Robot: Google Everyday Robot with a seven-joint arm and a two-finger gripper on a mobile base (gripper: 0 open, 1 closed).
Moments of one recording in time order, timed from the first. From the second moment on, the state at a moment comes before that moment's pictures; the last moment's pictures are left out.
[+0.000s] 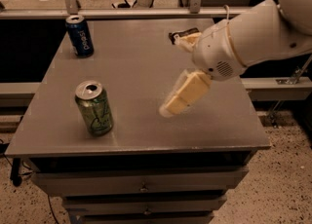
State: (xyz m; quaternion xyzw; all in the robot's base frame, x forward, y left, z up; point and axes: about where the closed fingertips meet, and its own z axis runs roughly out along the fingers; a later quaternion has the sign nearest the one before) arm 0.474 -0.042 0.943 -0.60 0.69 0.18 0.37
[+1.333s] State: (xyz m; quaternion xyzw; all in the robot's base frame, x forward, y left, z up) arm 0.446 0.114 0.900 -0.56 0.60 0.38 0.43
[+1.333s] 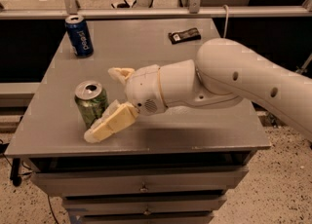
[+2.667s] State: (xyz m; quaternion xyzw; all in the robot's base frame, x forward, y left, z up) arm 0.455 0.097 0.895 -0.53 0.60 0.38 0.46
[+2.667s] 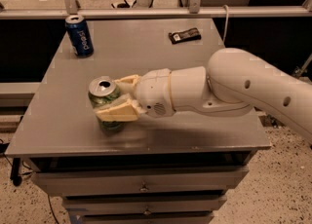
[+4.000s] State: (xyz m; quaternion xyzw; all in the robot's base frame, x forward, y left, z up) arm 0.520 -0.027 0.936 -0.51 0.65 0.27 0.50
